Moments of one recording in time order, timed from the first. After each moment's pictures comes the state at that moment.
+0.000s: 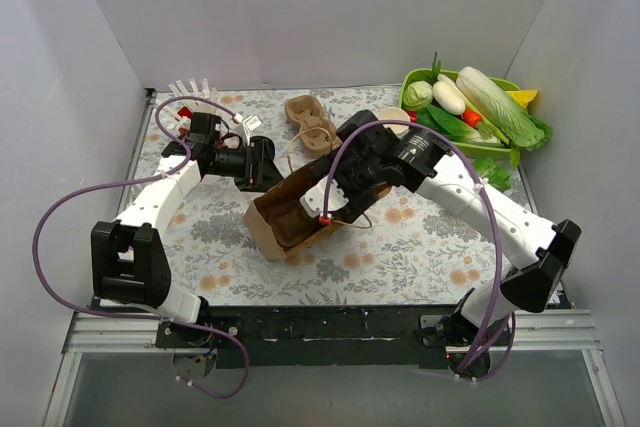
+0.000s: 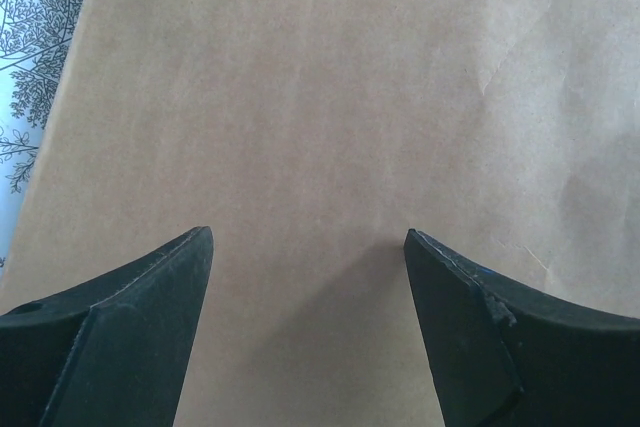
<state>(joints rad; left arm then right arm) -0.15 1.49 1.16 -0.67 0.97 -0.17 0.91 1.51 1.67 -1.12 -0.25 -1.40</state>
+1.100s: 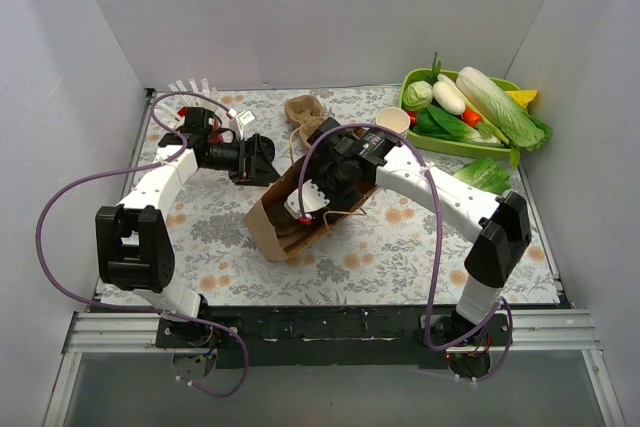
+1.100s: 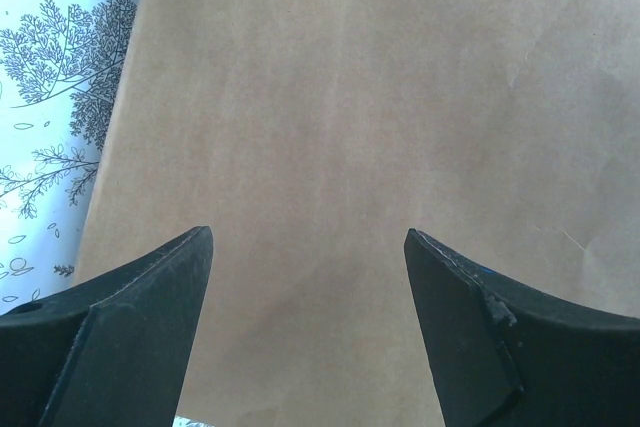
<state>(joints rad) -0.09 1.58 1.23 -0.72 1.01 -0.07 0.91 1.73 1.69 -1.08 -0.17 -1.47</state>
